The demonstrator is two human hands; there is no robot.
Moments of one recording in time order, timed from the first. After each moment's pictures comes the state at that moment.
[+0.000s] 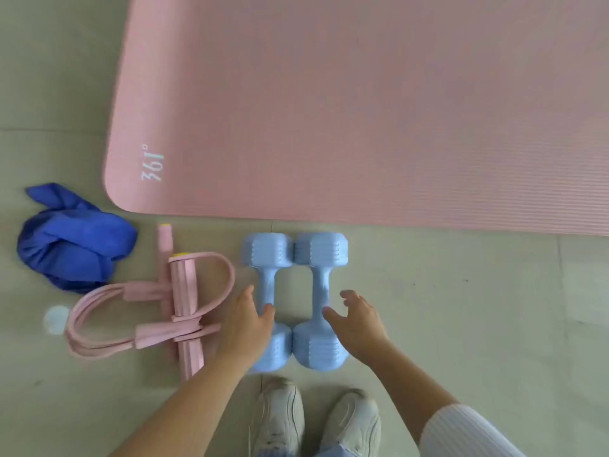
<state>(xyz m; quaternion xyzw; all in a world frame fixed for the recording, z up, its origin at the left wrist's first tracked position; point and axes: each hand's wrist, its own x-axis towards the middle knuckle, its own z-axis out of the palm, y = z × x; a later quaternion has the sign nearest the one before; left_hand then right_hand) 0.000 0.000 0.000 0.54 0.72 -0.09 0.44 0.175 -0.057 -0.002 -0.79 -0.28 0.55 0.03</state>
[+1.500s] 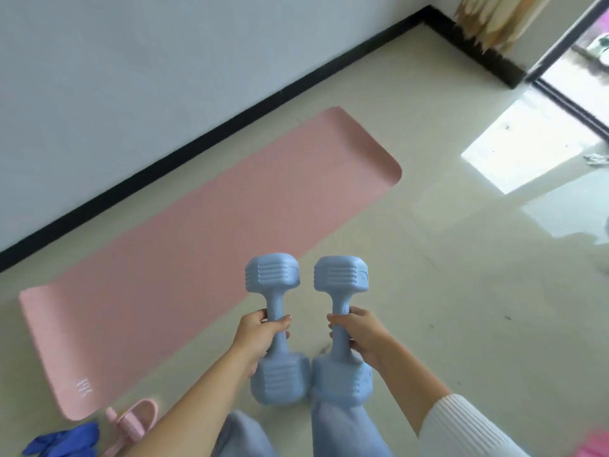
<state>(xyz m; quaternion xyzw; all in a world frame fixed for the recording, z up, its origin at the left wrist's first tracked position) 0.441 -0.190 0.575 0.52 0.53 -0.16 0.65 0.551 -0.356 0.567 -0.69 0.21 0.53 0.46</state>
